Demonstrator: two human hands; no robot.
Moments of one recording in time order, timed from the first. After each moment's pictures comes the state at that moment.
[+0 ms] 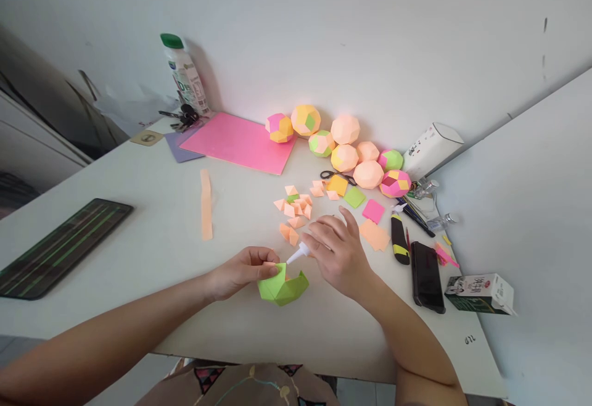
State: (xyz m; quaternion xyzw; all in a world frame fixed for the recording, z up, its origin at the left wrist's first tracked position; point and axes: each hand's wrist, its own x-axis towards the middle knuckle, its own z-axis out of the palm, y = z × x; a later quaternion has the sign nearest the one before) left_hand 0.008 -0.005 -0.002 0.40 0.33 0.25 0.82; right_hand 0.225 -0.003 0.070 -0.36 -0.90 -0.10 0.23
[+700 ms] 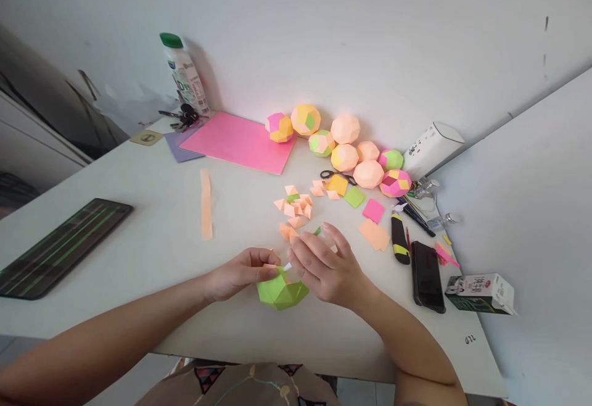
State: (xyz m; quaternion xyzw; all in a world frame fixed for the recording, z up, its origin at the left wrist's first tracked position) left_hand 0.006 -0.007 -0.003 0.40 0.31 0.24 0.83; right_hand 0.219 -0.016 0.068 -0.24 -0.91 -0.26 0.20
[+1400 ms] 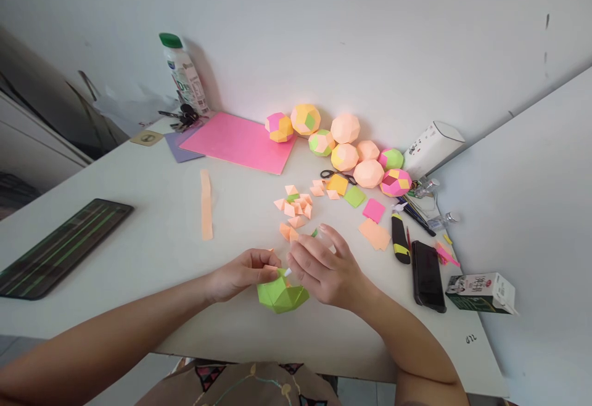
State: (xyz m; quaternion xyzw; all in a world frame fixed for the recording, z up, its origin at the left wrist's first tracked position) left_hand 0.008 -0.007 -0.004 0.41 0.32 0.24 0.82; right_hand 0.218 -0.015 0.063 -0.22 -0.91 -0.28 0.23
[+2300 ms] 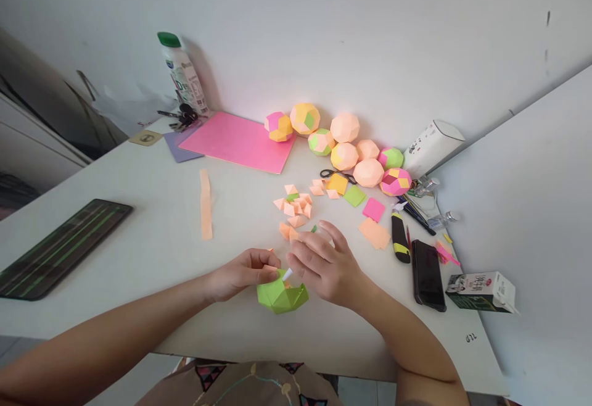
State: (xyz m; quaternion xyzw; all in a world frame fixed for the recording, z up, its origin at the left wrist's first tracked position) left_hand 0.007 -0.007 -0.006 0.41 0.32 0.23 0.82; right_hand 0.213 -0.013 0.065 -0.23 -0.91 -0.24 0.25
